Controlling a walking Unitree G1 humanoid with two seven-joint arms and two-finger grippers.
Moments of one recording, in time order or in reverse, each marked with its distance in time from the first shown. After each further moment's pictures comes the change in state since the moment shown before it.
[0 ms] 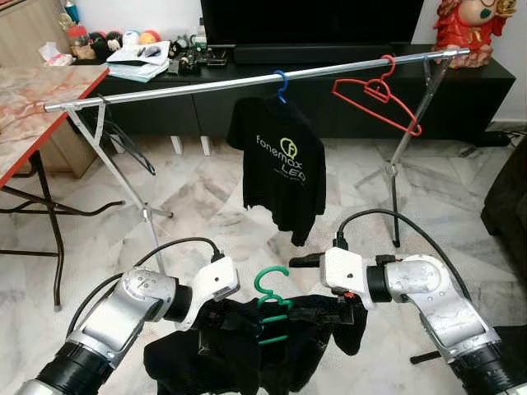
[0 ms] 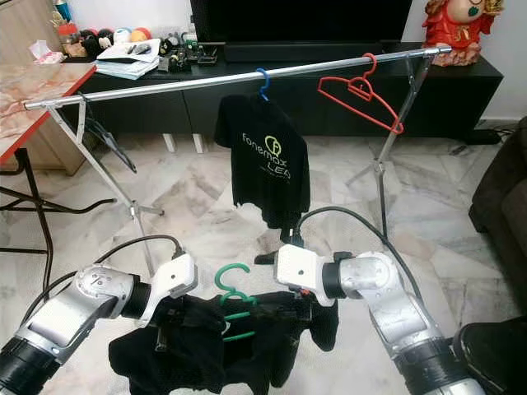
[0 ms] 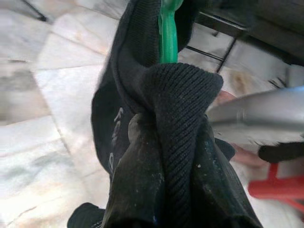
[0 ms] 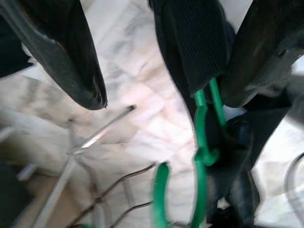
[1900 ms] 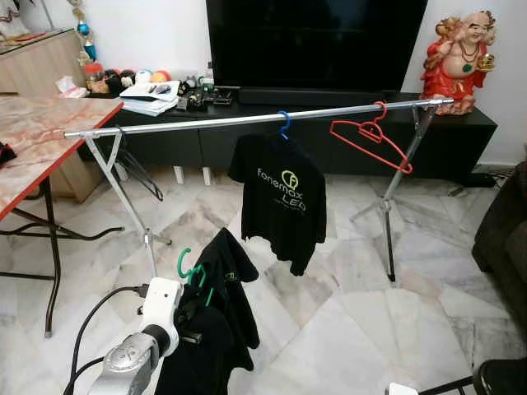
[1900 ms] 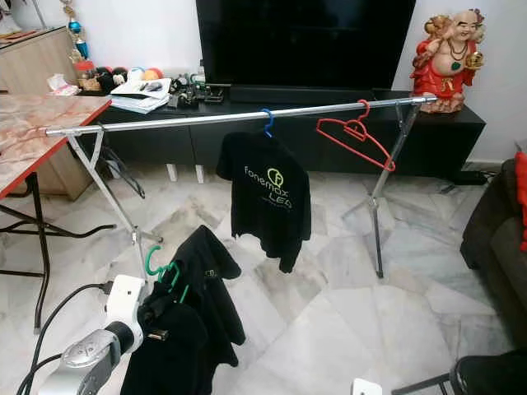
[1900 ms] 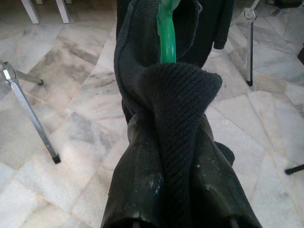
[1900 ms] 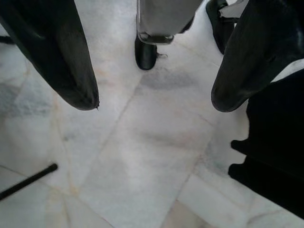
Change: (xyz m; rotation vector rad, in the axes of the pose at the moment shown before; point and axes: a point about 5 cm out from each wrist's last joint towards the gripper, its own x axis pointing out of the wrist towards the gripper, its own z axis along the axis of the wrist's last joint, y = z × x) left arm -0.006 -0.004 -0.093 -0.499 -0.180 0.978; right arm 0.013 0.206 -0.196 1.337 0.610 -1.015
